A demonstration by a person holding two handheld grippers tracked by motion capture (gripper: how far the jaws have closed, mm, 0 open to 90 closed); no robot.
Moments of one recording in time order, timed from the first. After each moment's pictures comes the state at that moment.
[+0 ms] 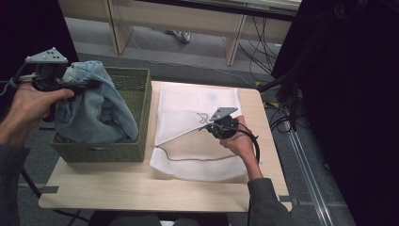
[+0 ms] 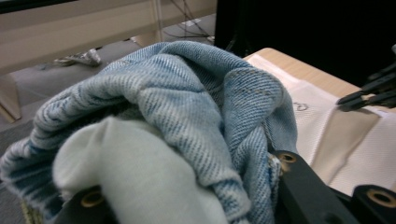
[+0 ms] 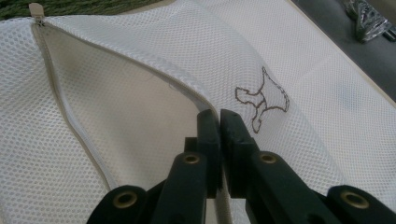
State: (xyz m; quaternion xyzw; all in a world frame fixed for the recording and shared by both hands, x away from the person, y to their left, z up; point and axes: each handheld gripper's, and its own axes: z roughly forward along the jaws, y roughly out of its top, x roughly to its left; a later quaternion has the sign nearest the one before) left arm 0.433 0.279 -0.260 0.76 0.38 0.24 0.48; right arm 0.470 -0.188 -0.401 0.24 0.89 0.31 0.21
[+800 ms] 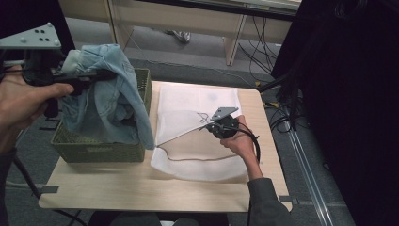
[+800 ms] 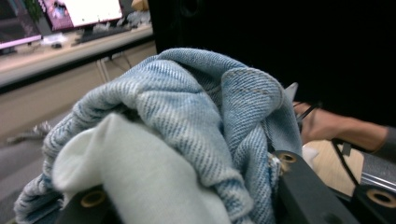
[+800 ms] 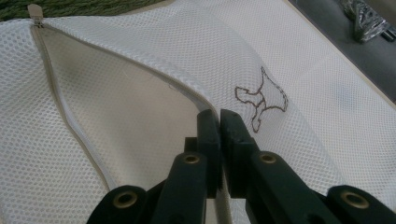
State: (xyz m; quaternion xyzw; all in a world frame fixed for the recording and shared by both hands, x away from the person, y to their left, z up) left arm 0.363 0.218 -0.174 0.76 0.24 0.23 0.56; right arm 0.470 -0.189 -0.400 0.25 0.89 0.31 0.22
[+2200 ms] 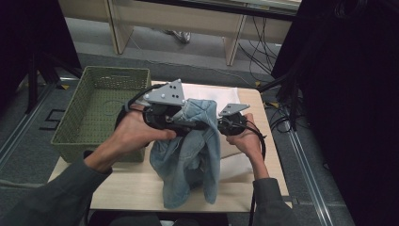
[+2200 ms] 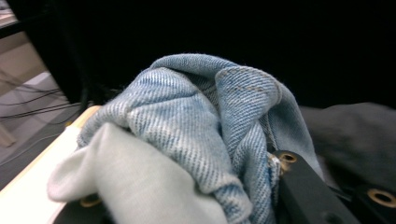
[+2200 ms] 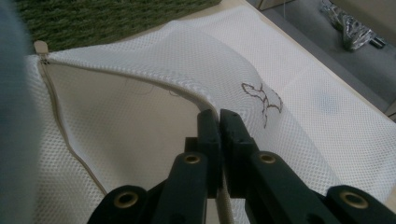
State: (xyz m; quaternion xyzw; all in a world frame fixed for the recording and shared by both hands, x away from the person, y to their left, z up) left arm 0.364 0.039 -0.242 0.82 0.12 0.12 0.55; right arm 0.468 -0.207 -0.384 0.27 0.87 0.35 0.21
